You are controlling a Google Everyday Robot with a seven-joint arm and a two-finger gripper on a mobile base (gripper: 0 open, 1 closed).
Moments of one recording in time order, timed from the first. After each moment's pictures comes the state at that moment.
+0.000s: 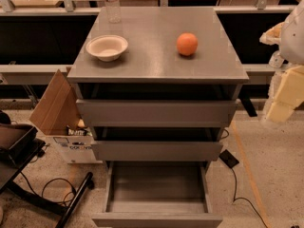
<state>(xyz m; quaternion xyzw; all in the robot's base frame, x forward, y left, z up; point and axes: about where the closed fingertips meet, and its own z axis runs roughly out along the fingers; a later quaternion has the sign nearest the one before) 0.438 -0.214 0.985 -0.60 0.78 -0.04 0.17</state>
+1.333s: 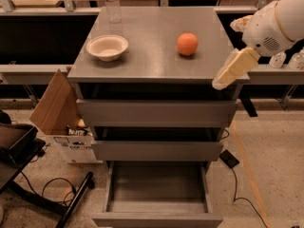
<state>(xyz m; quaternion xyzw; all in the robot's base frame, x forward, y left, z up) 0.569 -0.178 0.960 -0.55 0.75 0.06 0.36</state>
